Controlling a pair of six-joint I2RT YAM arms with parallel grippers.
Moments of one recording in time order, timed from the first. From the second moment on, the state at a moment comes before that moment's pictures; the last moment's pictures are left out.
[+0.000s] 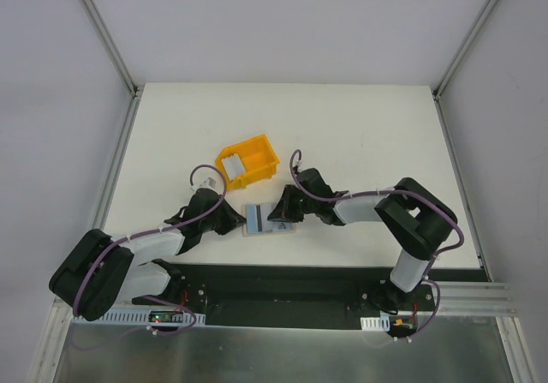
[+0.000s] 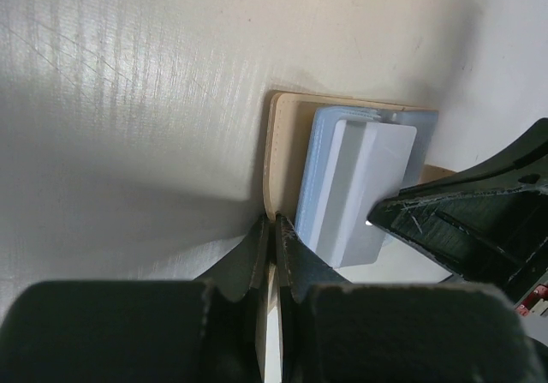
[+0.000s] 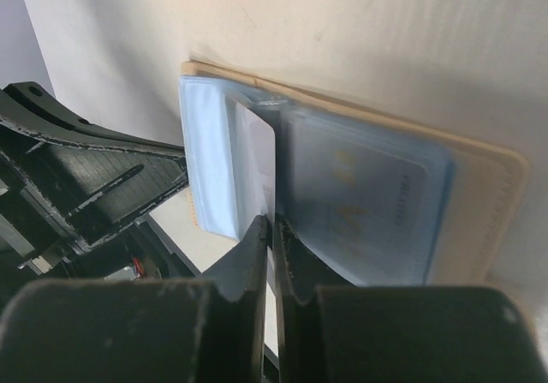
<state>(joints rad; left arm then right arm) -0.54 1.18 0.24 0.21 0.13 -1.08 0.80 1.74 0.72 0.29 -0.33 0.98</state>
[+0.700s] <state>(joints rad) -0.54 1.19 0.24 0.21 0.13 -1.08 0.83 1.70 0.77 0.14 -0.28 0.91</state>
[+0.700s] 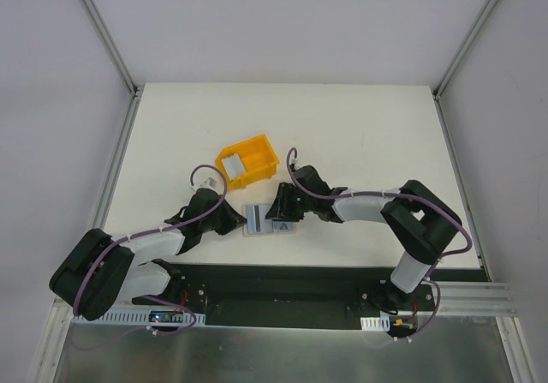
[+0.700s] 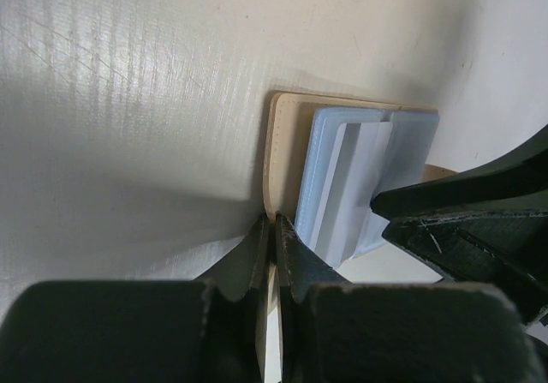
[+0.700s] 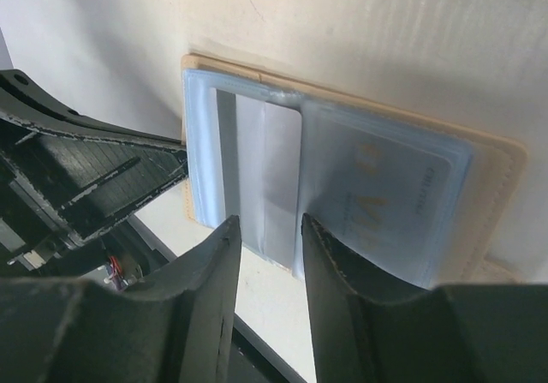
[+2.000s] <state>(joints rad) -0.54 1.09 0.24 0.13 0.13 -1.05 0.99 1.71 1.01 -0.15 -0.16 0.64</state>
